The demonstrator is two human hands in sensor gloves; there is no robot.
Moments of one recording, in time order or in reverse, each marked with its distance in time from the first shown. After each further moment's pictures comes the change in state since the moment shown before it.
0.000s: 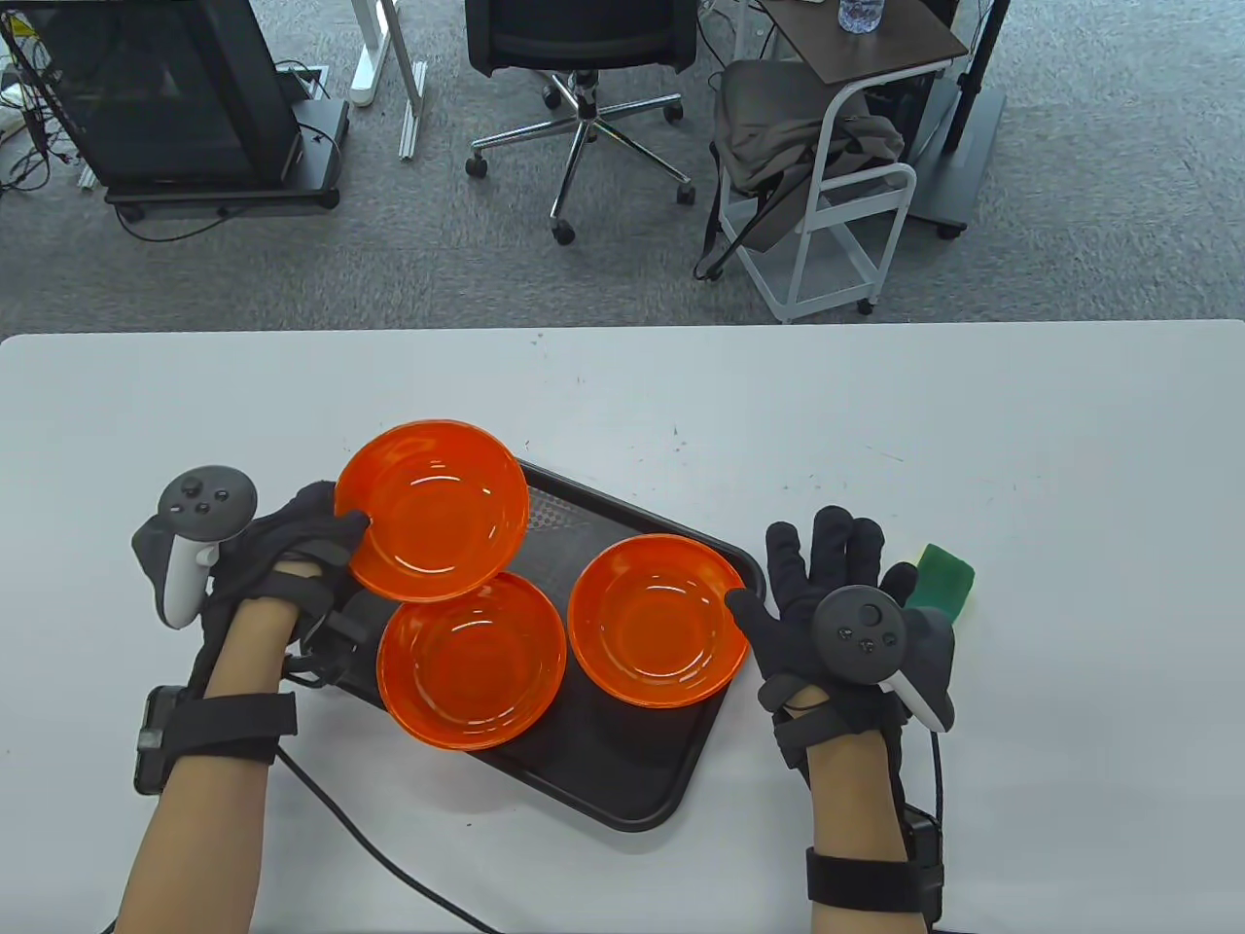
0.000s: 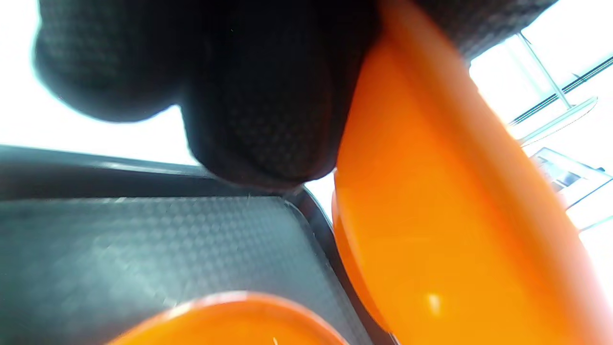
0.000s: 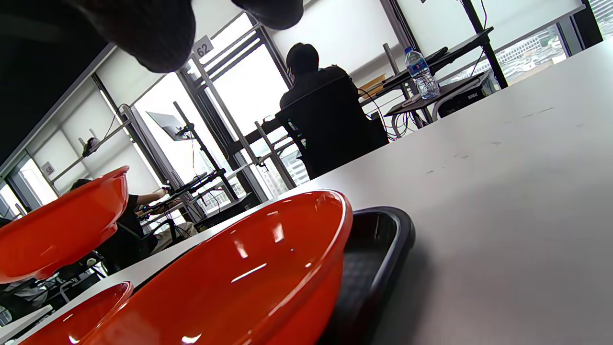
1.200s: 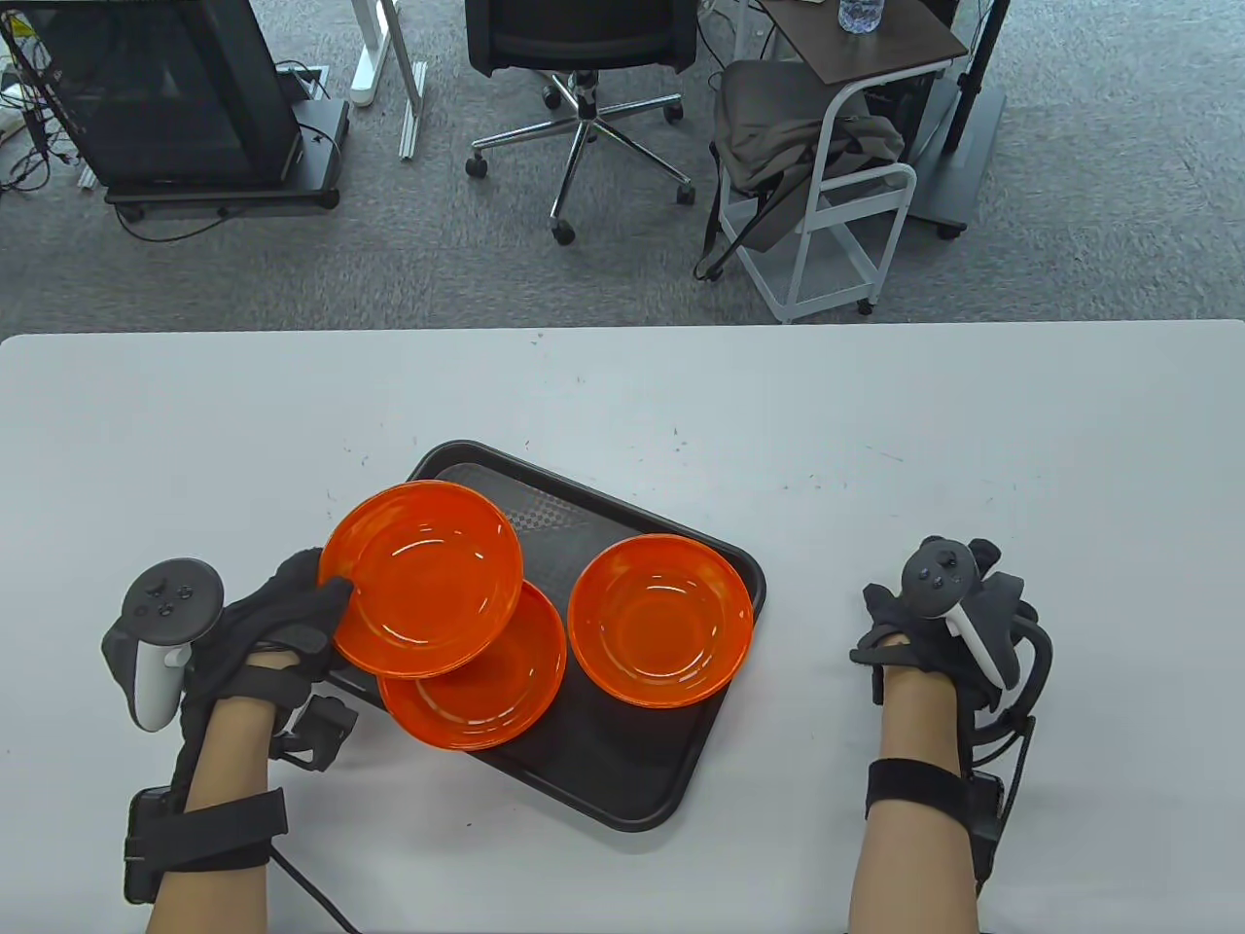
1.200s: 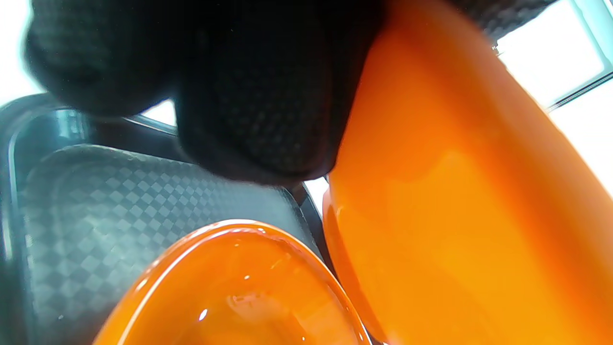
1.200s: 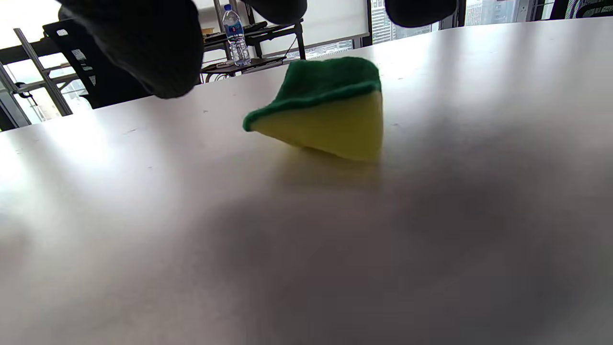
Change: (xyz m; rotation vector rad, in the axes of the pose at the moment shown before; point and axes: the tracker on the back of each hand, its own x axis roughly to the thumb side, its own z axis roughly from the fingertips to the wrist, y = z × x) left_hand -0.028 -0.010 0.044 0.029 -0.059 0.093; right_hand -0.127 -0.006 -0.029 0.116 0.575 0.348
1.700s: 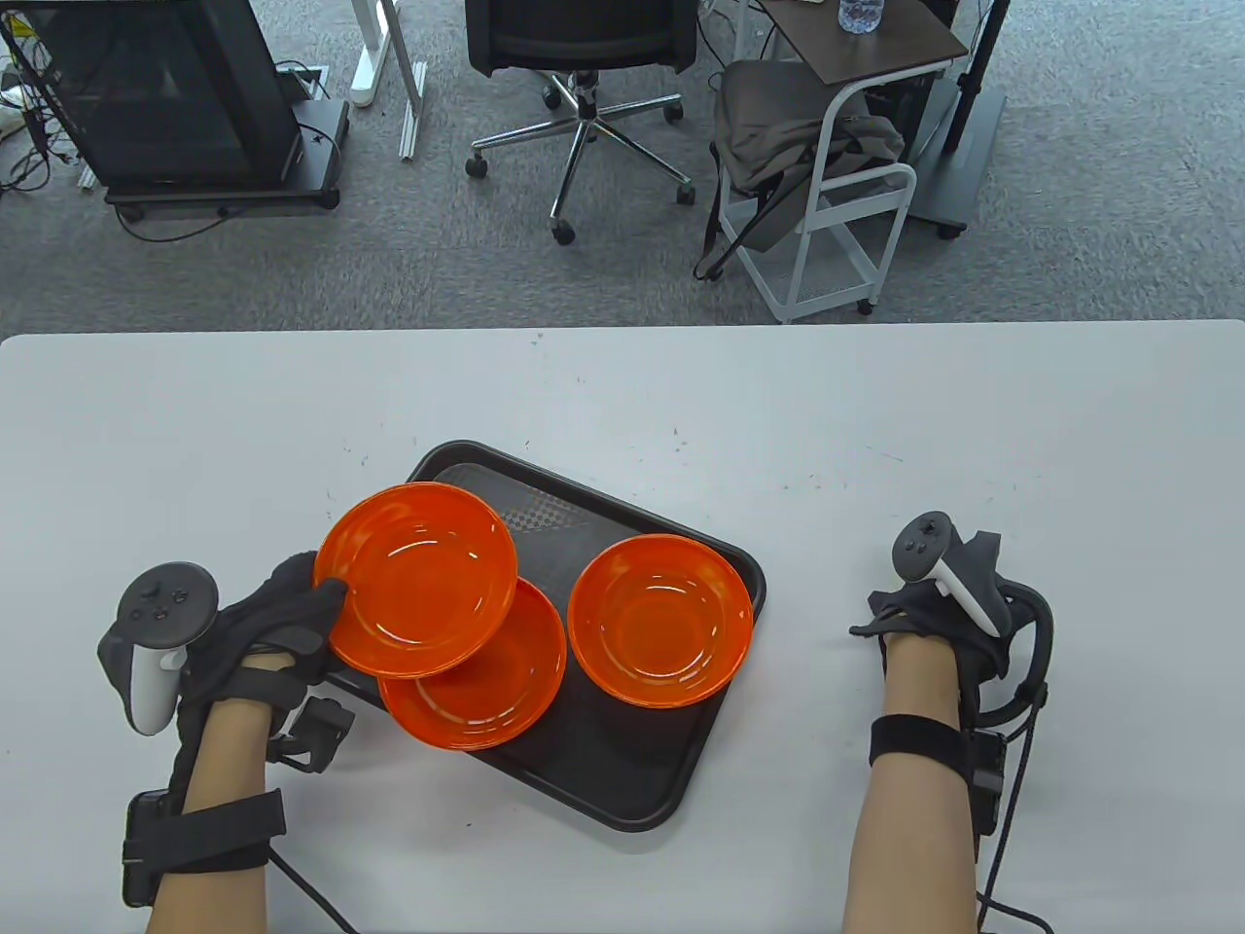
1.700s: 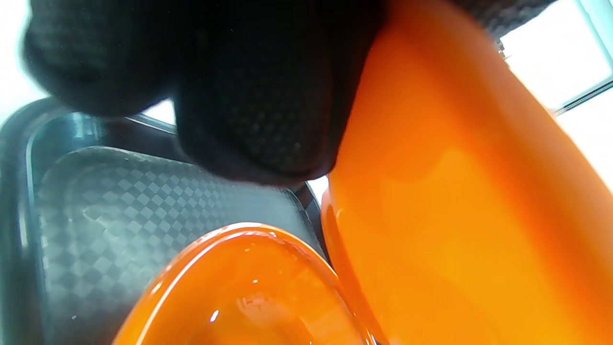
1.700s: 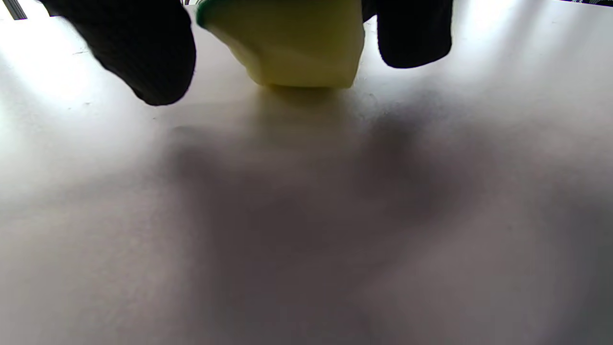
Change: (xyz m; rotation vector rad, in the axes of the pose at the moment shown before) left_hand -0.004 0.002 0.001 0.009 0.013 0.003; right_hand 0.004 0.007 -0.027 0.173 0.039 0.127
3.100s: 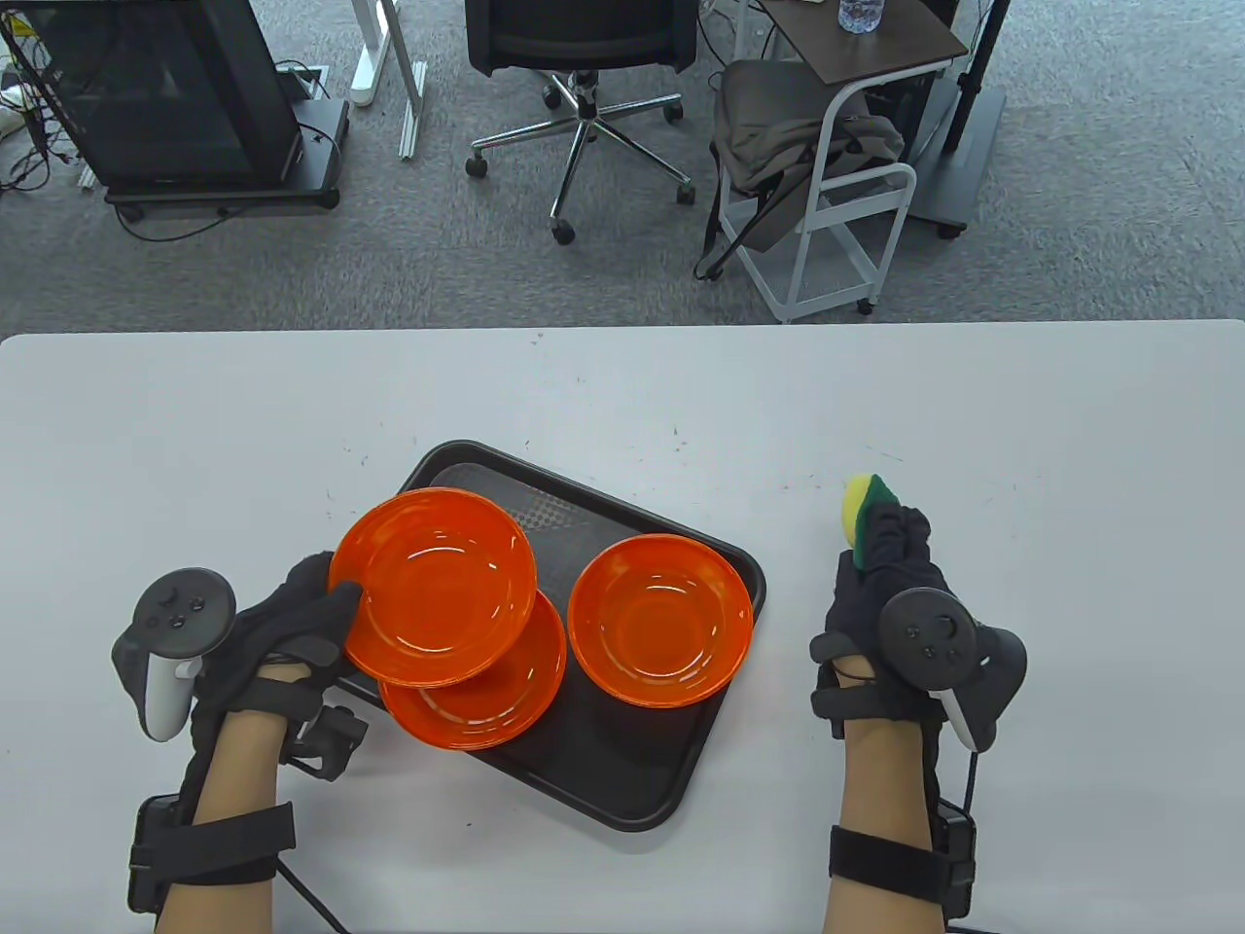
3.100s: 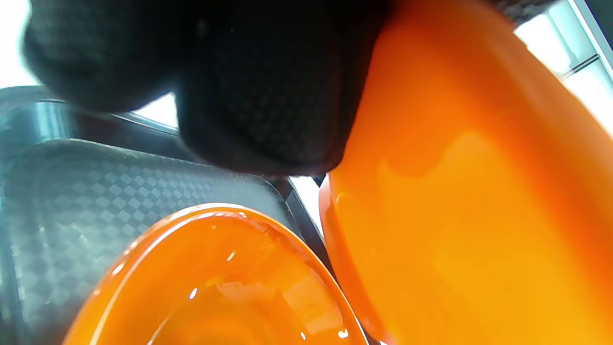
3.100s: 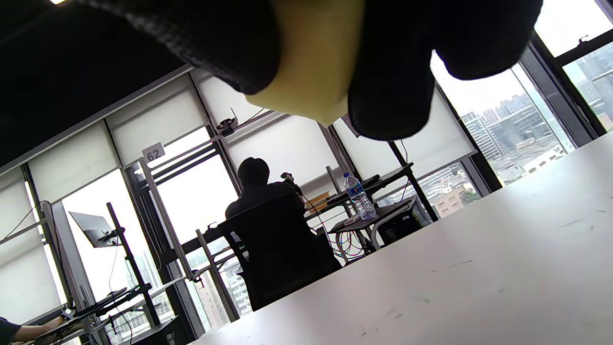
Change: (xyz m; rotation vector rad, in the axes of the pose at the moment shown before) left_hand 0.012 -0.012 0.007 -0.006 -0.079 -0.047; right_hand 0.037 -0.050 0.128 -0.689 -0.405 -0.492
